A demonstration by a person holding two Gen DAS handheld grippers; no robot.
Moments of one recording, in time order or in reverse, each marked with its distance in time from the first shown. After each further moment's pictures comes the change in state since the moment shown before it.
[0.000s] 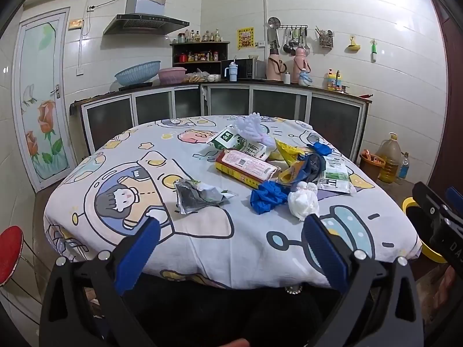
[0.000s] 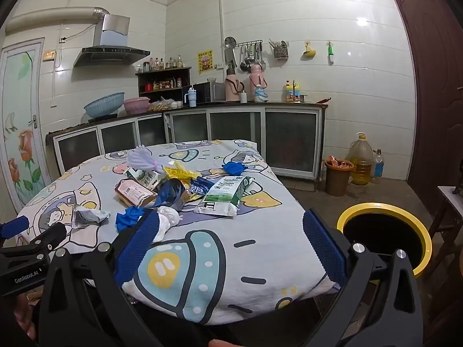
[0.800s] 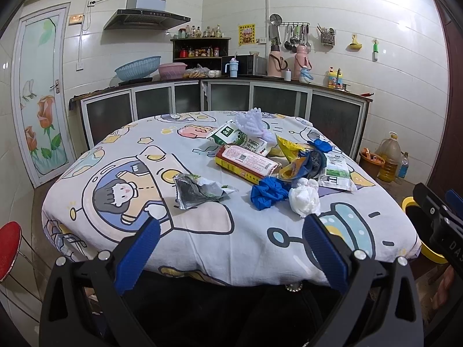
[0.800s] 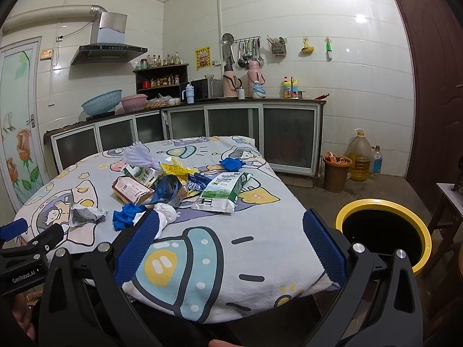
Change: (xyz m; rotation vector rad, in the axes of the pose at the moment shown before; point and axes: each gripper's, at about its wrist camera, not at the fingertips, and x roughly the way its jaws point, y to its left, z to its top) left arm 0.008 0.006 -0.002 -0.026 0.034 -0.011; right arm 0.007 0.000 -0.005 0.008 0.020 -0.011
